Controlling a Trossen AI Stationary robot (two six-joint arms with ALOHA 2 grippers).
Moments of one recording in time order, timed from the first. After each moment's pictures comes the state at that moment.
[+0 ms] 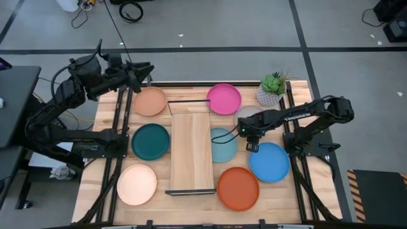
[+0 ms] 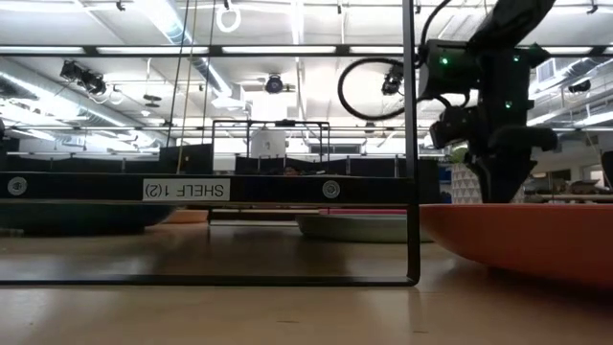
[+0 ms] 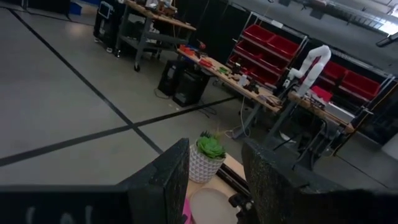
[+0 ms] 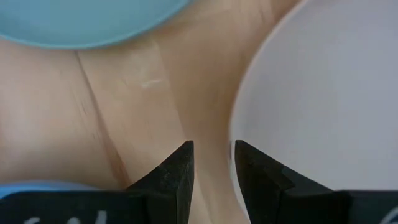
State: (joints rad) left arm 0.40 0.95 1.42 -0.53 -0.19 -0.44; right arm -0.10 1.42 0.72 -0.73 0.04 0.18
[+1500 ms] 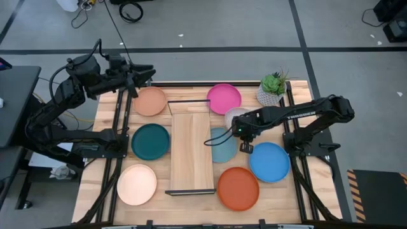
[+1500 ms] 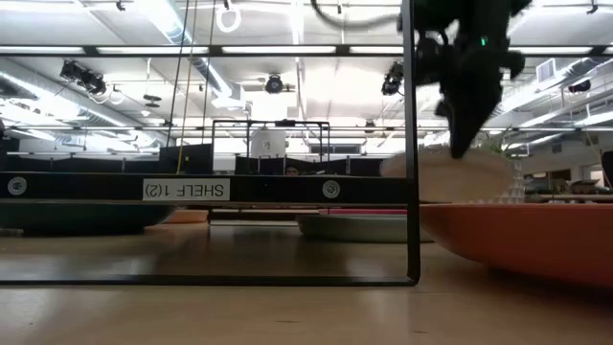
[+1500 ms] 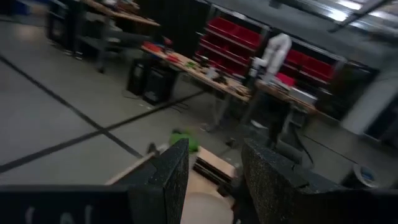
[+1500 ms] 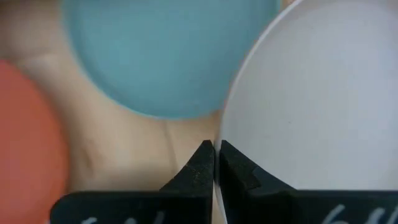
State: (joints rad) left arm 0.42 0.95 1.42 -0.49 0.00 -0.38; right arm 0.02 1.42 1.03 -0.90 0.04 0.23
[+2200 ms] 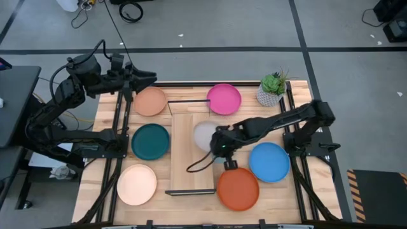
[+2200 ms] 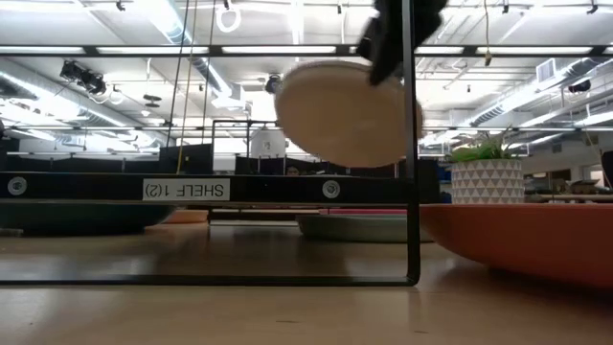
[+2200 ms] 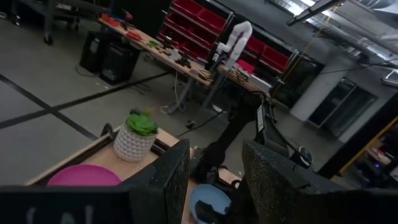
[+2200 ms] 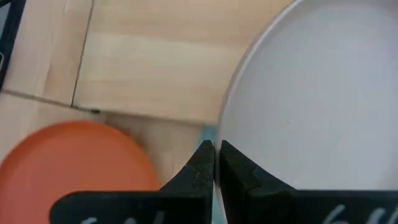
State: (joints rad) left arm 0.44 0.95 1.42 -0.50 0.19 -0.48; right arm 0.20 1.70 1.44 -0.80 0.01 0.02
